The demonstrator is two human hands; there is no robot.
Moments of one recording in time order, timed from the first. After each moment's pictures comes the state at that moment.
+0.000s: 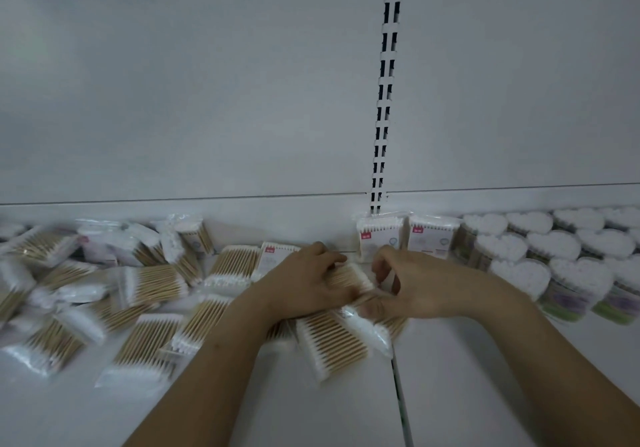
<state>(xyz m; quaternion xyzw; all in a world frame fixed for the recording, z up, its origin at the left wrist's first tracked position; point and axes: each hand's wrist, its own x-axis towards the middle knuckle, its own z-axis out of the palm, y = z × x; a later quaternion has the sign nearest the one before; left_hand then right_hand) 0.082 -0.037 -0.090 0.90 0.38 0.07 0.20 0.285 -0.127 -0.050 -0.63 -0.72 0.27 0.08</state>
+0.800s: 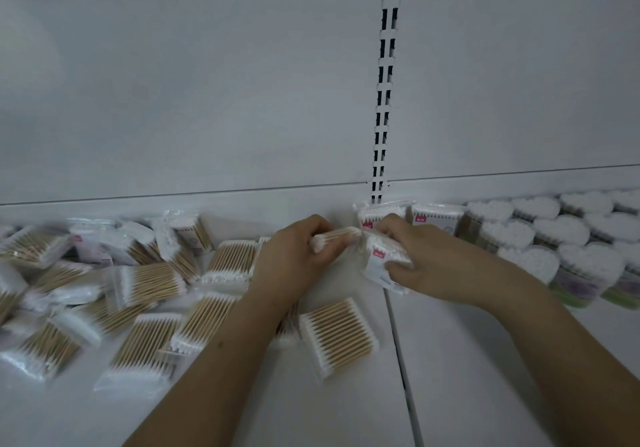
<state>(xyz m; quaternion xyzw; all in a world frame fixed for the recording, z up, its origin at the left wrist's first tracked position) 0.082 -0.034 -0.090 0.82 0.46 0.31 0.18 0.292 -0.128 -0.048 -0.64 -0.74 0.15 0.13</state>
